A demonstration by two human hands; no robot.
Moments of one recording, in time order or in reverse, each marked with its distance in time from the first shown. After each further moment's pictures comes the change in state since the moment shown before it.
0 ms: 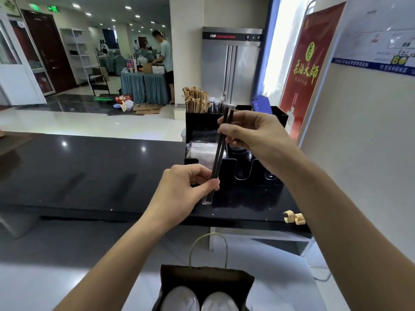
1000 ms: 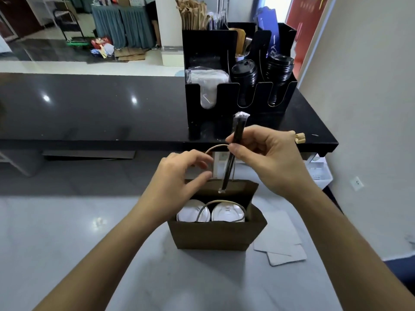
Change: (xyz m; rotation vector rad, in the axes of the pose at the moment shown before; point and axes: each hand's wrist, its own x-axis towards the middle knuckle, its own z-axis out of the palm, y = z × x) left_hand -0.133 -0.059 0.005 0.258 -0.162 0.057; right_hand -0.178 0.076 0.043 -0.261 0.018 -0.054
